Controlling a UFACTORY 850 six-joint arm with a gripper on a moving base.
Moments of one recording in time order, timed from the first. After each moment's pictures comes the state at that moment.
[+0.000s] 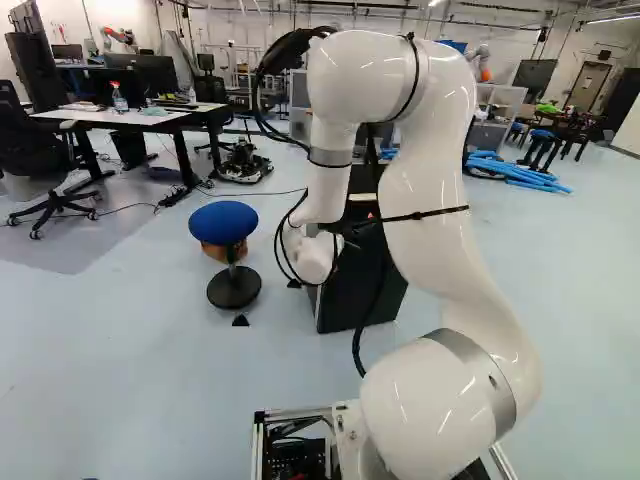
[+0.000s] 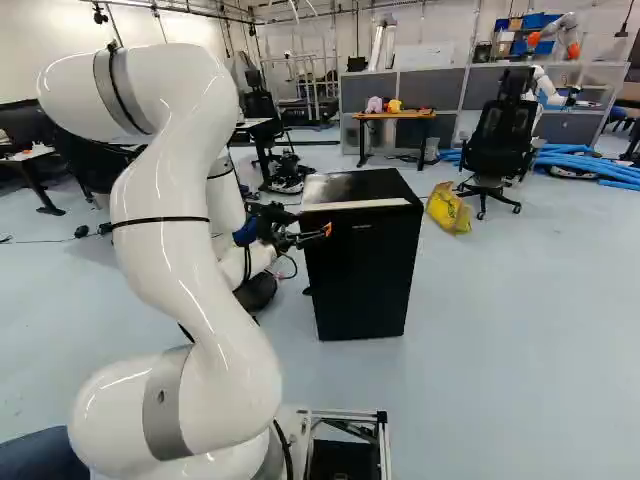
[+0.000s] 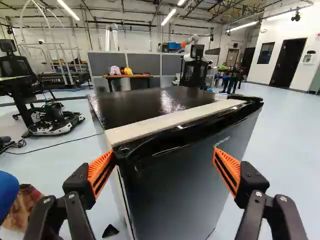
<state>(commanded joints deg) 16.7 -35.7 -35.3 47.1 86.1 0.0</state>
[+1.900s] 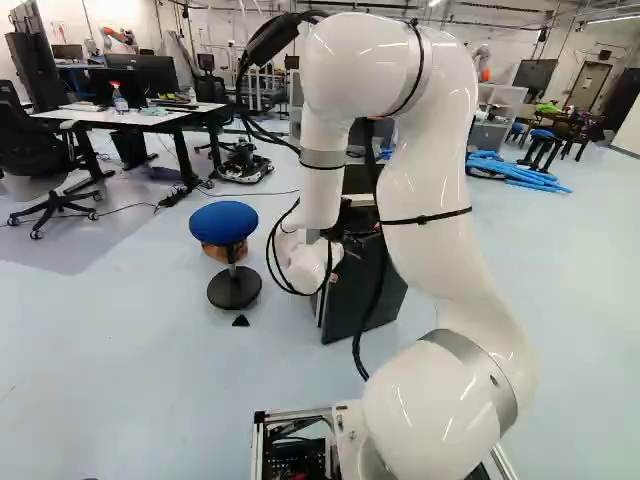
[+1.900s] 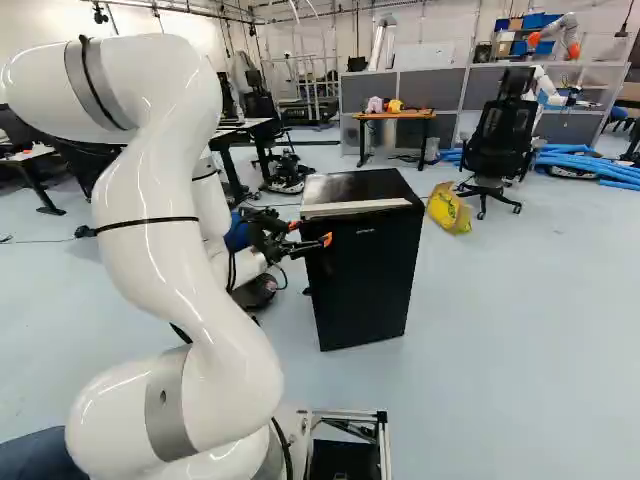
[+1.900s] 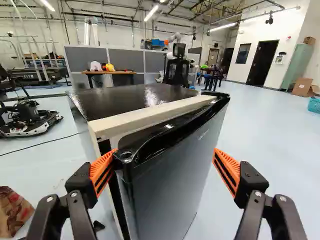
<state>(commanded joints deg) 21.8 -32.9 -30.4 58.5 86.1 0.0</state>
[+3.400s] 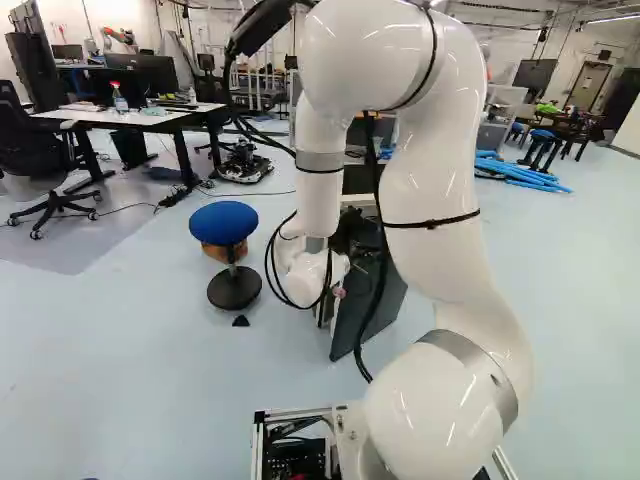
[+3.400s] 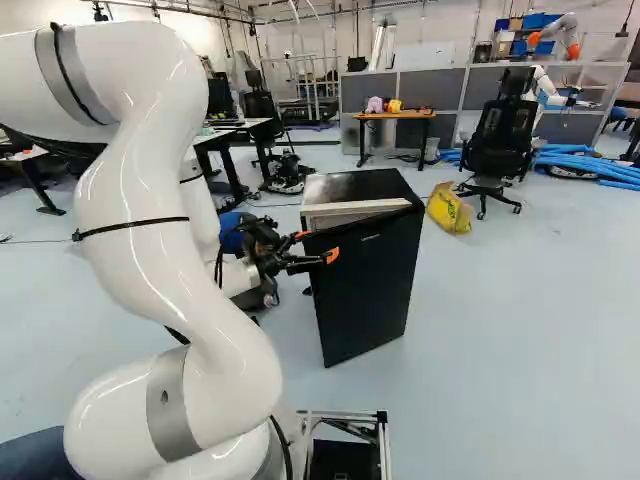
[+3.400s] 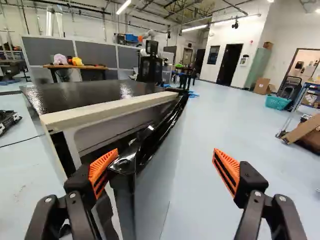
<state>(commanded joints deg) 25.7 -29.6 -24.2 72.8 86.1 0.0</state>
